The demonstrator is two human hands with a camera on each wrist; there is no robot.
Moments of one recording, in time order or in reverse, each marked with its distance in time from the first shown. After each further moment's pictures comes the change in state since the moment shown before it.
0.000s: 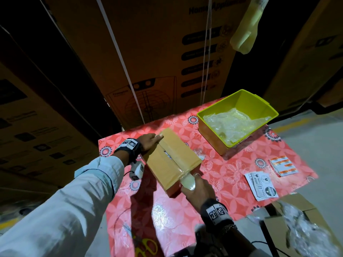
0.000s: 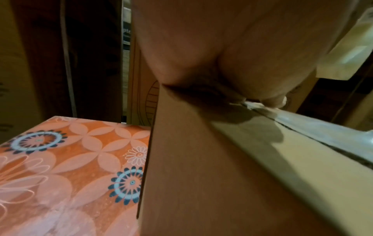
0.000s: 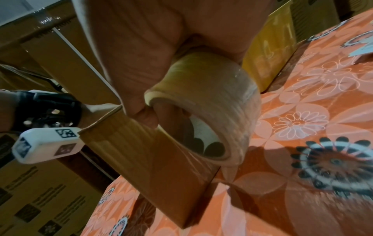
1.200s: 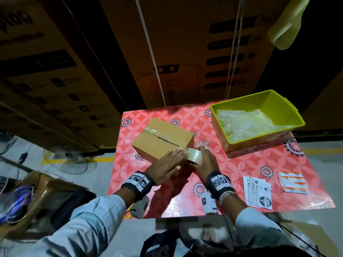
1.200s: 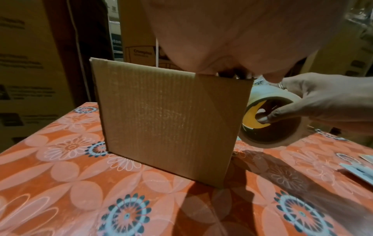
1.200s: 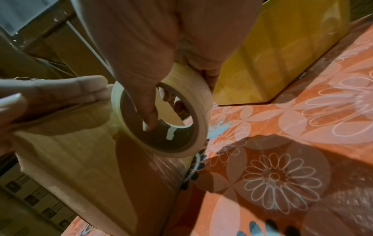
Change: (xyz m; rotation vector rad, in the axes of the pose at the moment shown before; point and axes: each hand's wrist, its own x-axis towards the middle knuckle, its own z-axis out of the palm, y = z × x) left_hand -0.172 0.108 0.147 0.045 0.195 0.422; right_hand 0.077 0.062 -0.049 -0.008 -0.018 -0.436
